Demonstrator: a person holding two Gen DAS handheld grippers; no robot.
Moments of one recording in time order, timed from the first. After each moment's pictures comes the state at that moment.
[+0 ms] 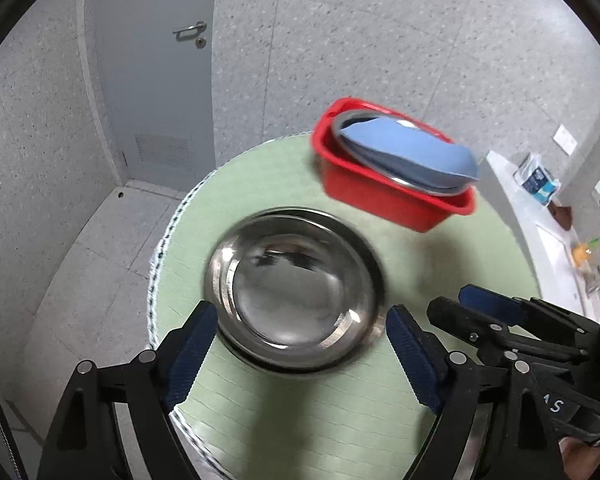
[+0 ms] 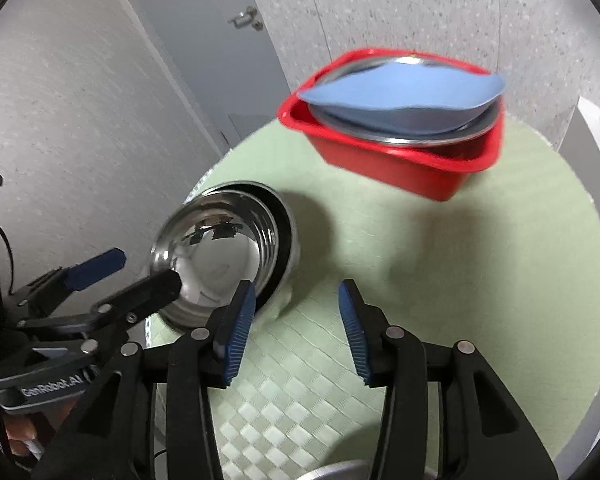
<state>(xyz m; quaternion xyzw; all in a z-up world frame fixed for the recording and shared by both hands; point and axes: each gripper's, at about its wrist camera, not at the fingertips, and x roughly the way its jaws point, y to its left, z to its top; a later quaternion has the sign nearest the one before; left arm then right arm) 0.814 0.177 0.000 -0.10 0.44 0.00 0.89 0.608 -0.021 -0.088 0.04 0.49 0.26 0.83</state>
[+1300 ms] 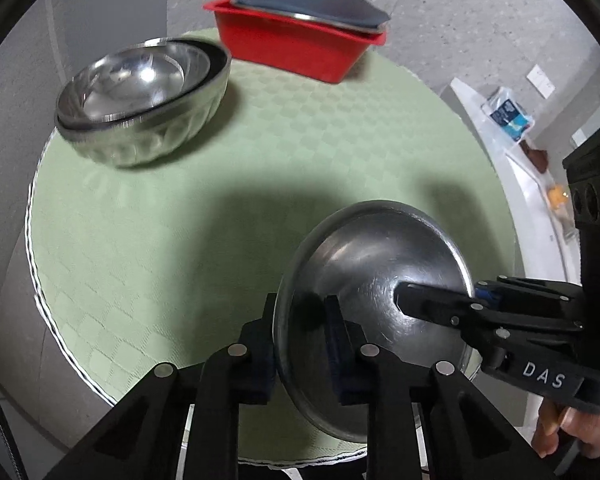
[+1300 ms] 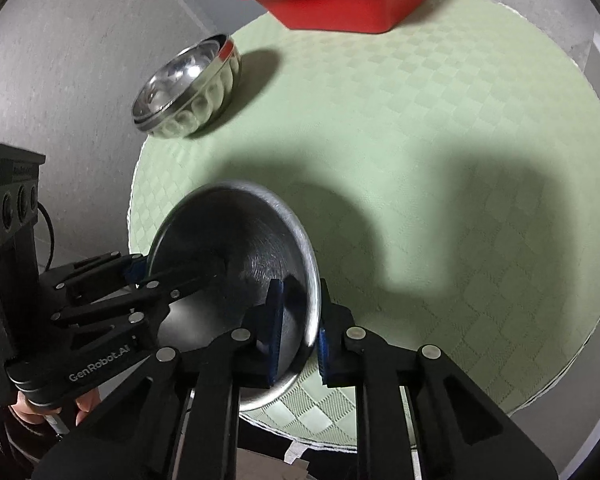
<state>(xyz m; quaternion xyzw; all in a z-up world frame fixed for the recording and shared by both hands) 0.765 0.061 -0.077 -0.12 0.53 -0.05 0.84 0.552 -0.119 -0.166 0.04 0.59 0.33 0.74</state>
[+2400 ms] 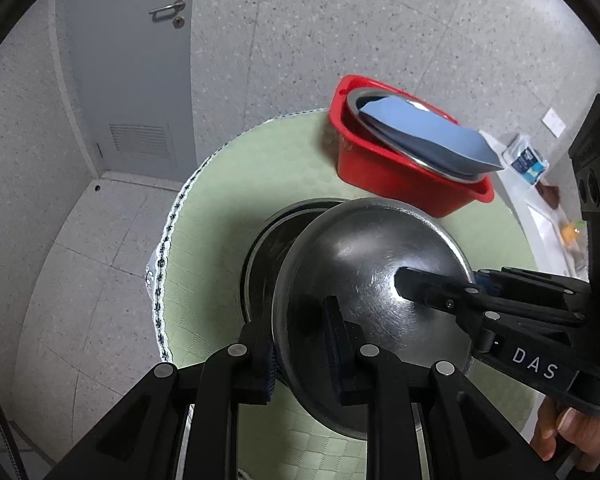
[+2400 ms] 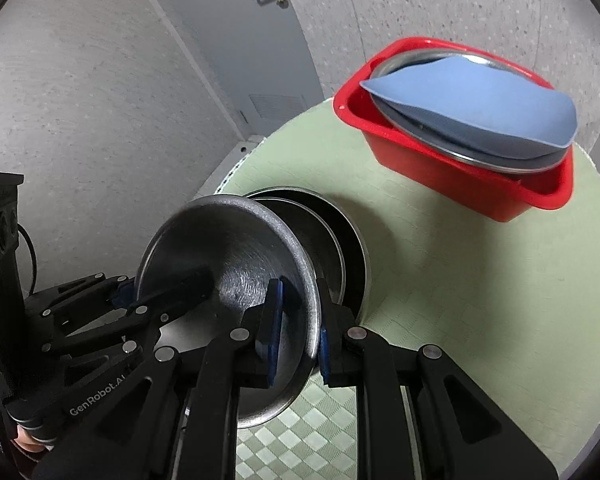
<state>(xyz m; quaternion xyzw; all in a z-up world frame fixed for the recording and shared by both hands) 0.857 0.241 -0.028 -0.09 0.48 -0.05 0.87 0.646 0.056 -0.107 0.03 0.53 0.29 0.79</state>
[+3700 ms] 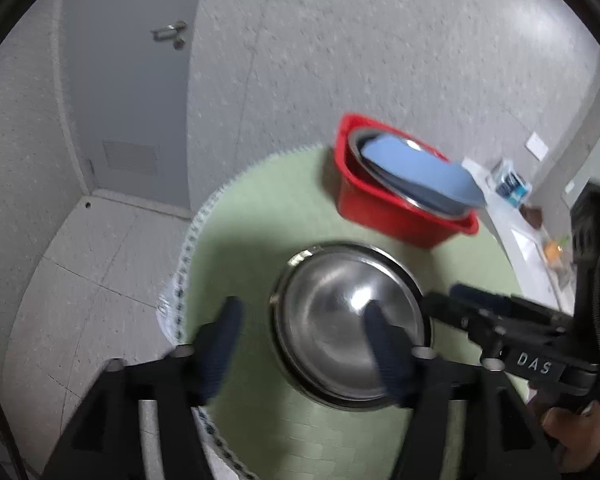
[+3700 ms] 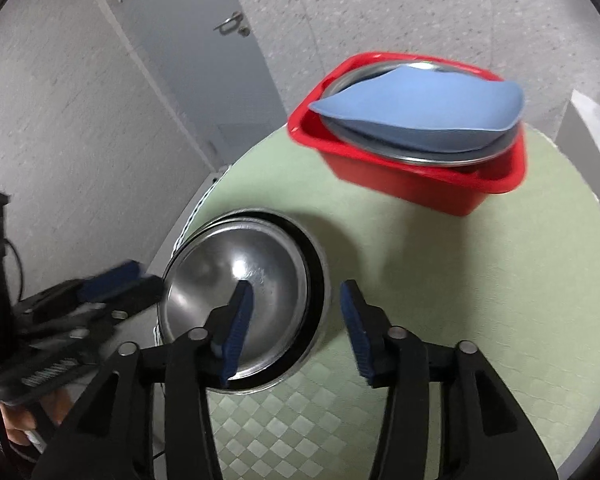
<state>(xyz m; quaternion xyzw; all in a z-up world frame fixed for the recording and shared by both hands) 0.844 0.269 -0.008 -0.12 0.43 -0.05 0.90 0.627 0.037 -0.093 0.07 0.50 0.21 0.84</state>
